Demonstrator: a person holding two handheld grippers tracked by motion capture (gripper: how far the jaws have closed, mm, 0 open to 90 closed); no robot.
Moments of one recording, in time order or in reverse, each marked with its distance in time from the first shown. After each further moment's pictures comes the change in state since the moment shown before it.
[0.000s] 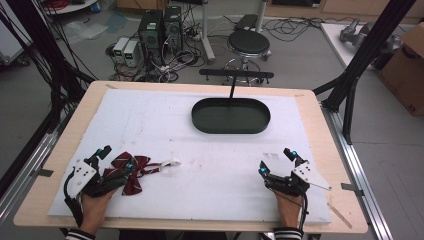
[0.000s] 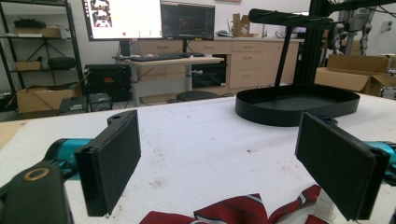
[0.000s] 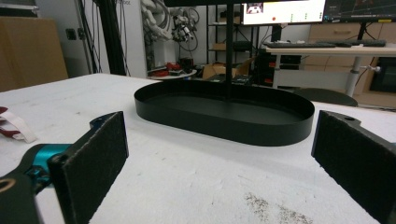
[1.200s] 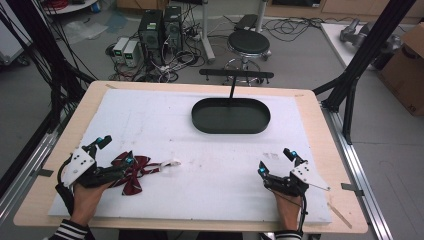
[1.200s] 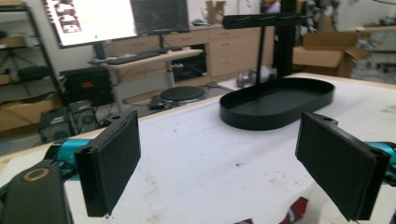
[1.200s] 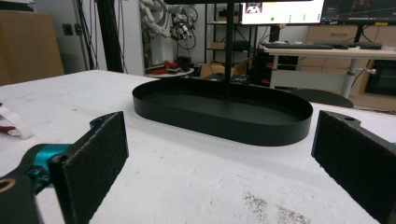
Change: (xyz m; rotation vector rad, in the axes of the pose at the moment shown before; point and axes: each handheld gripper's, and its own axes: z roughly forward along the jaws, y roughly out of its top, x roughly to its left) left arm 0.000 0.055 0.016 0.084 -0.155 0.132; right arm 0.002 0.000 0.000 0.010 -0.009 -0.017
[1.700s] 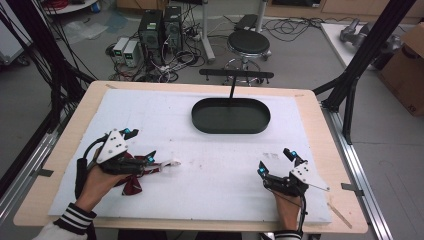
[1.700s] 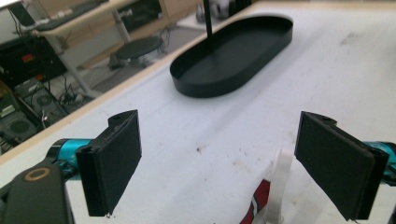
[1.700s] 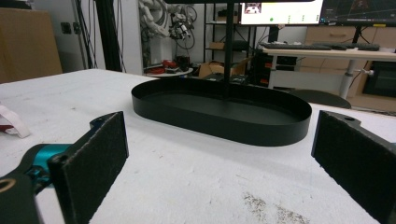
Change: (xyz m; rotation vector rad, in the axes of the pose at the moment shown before) left arm -0.024 0.032 0.048 0.281 -0.153 0.142; right arm 0.001 0.000 0.000 -0.003 -0.005 -0.007
